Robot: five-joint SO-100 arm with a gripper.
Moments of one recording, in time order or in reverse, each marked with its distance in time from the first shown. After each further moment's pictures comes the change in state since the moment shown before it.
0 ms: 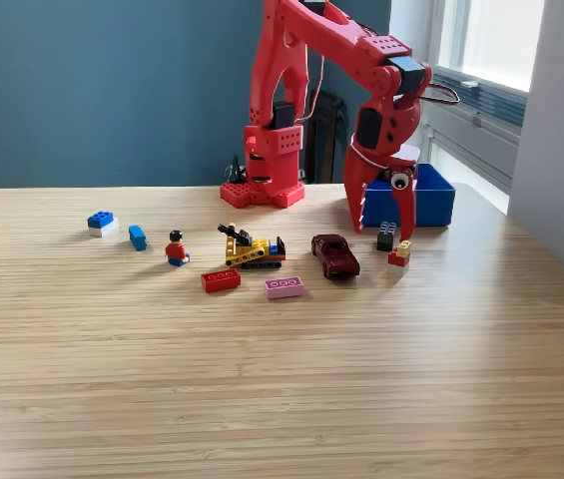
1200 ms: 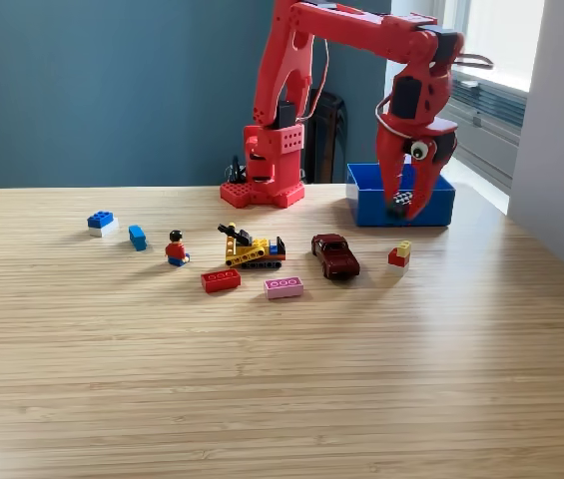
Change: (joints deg) arm -6.2 -2.7 -19.2 13.3 31.6
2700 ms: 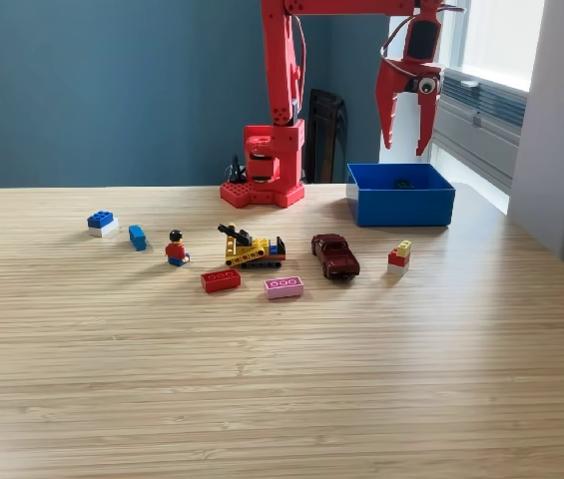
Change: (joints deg) arm -29.1 19.4 9.4 10.5 8.9
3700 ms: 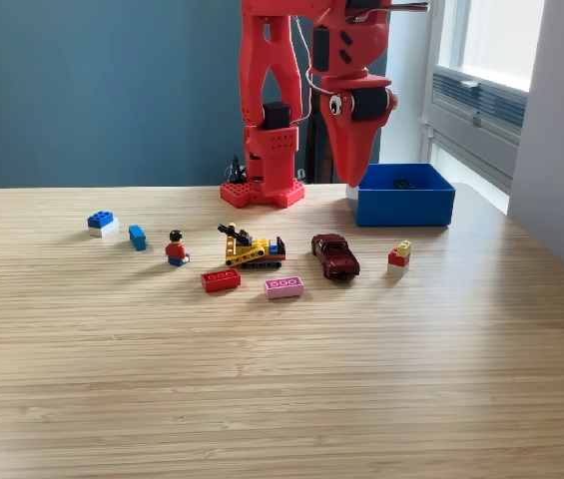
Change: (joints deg) arm 47.9 0.2 -0.1 -7.1 -4.4
